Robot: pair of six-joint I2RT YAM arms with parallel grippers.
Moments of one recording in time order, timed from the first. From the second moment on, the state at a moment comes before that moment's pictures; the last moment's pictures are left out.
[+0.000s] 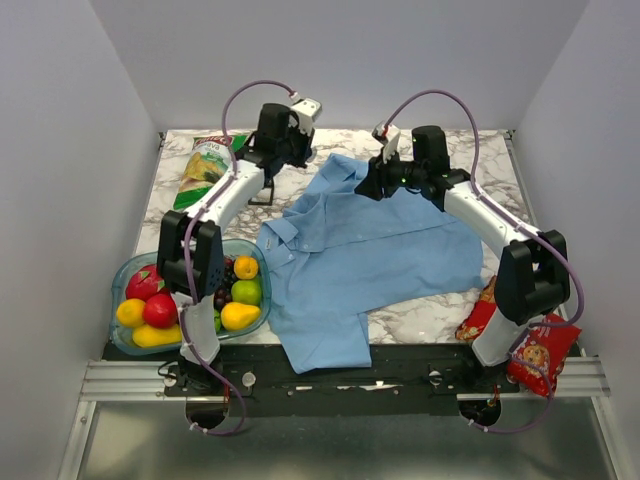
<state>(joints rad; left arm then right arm) -0.38 1.96 1.69 -0.19 0.13 0.07 0.34 1.72 1.36 -0.18 -0.66 -0.13</state>
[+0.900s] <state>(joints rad) -0.27 1.90 1.84 -0.79 1.03 0.51 0.32 1.84 1.58 -0.25 -1.12 -0.32</state>
